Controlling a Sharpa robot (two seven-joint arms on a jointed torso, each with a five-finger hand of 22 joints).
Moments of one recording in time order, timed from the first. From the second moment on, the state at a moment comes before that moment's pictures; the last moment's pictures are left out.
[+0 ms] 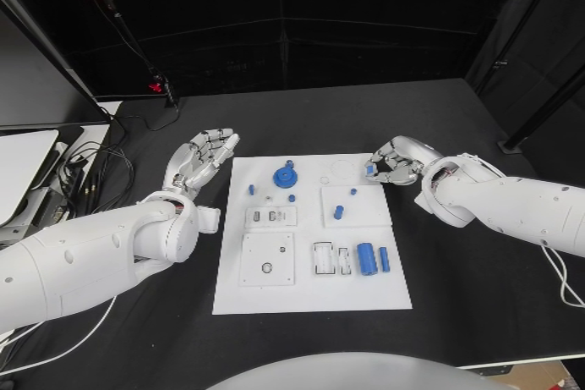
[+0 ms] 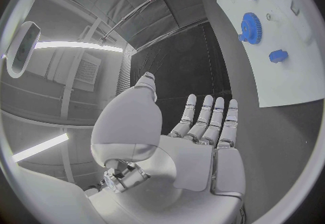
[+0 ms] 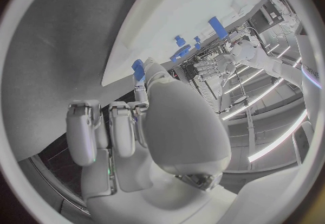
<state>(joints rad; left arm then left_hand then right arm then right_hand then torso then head) 1.19 -0.70 -0.21 1.35 -0.02 -0.50 0.68 1.14 -0.07 -0.06 0.30 0.23 0.26 0.14 0.70 0.15 0.26 0.27 0.67 0.11 0.14 0.26 0.77 0.07 0.08 0.31 0.28 0.13 0.20 1.16 -0.90 -0.10 1.29 -1.17 -0.50 0.06 1.52 -0.07 0.13 0.24 0.18 1.12 0.09 0.16 0.09 1.47 0.02 1.57 1.31 1.46 -0.03 1.57 1.31 0.01 1.47 0.08 1.57 1.31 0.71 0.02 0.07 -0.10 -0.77</state>
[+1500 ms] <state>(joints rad) 1.19 -0.69 -0.22 1.34 -0.02 -0.50 0.68 1.14 -0.06 -0.06 0.30 0.23 0.26 0.14 0.70 0.15 0.26 0.27 0.67 0.11 0.14 0.26 0.77 0.07 0.08 0.31 0.28 0.13 0.20 1.15 -0.66 -0.10 1.57 -1.18 -0.52 -0.23 1.52 -0.06 0.13 0.21 0.23 1.12 0.09 0.13 0.09 1.47 0.03 1.57 1.31 1.47 -0.03 1.57 1.31 0.01 1.47 0.08 1.57 1.31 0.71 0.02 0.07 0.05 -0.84</state>
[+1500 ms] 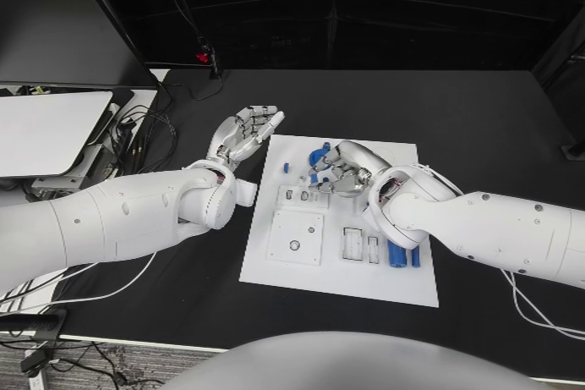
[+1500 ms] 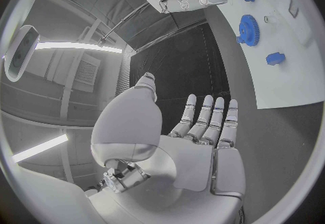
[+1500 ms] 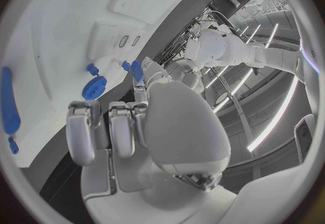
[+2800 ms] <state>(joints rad) 1.19 -0.69 -0.22 1.35 -0.02 -0.50 0.68 1.14 -0.06 -0.05 0.30 0.24 0.26 0.14 0.70 0.14 0.26 0.27 0.67 0.11 0.14 0.26 0.77 0.07 0.08 0.31 0.28 0.13 0.20 1.12 -0.61 -0.10 1.52 -1.26 -0.48 -0.37 1.52 -0.05 0.13 0.21 0.23 1.13 0.10 0.11 0.08 1.46 0.04 1.57 1.31 1.47 -0.03 1.57 1.31 0.01 1.47 0.09 1.57 1.31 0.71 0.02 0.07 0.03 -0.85</state>
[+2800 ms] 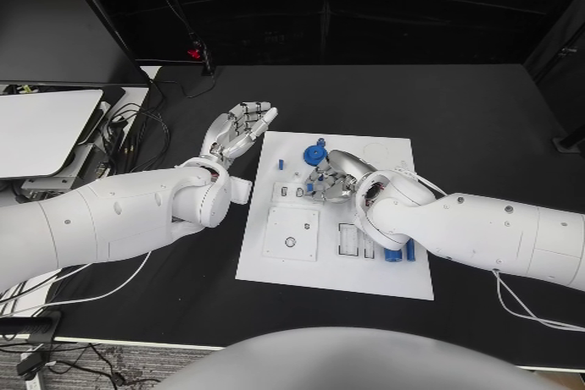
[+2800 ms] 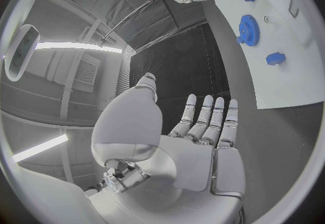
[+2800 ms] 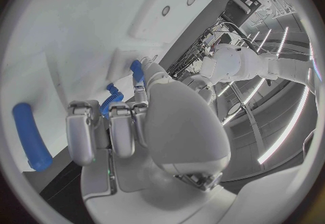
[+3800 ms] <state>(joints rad) 1.19 -0.69 -0.22 1.34 -0.02 -0.50 0.68 1.15 -0.05 -0.05 0.30 0.24 0.26 0.14 0.70 0.14 0.26 0.27 0.67 0.11 0.14 0.26 0.77 0.07 0.08 0.31 0.28 0.13 0.20 1.12 -0.60 -0.10 1.52 -1.28 -0.47 -0.38 1.50 -0.08 0.12 0.19 0.23 1.12 0.12 0.09 0.07 1.47 0.05 1.57 1.31 1.47 -0.02 1.57 1.31 0.01 1.47 0.09 1.57 1.31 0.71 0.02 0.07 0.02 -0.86</state>
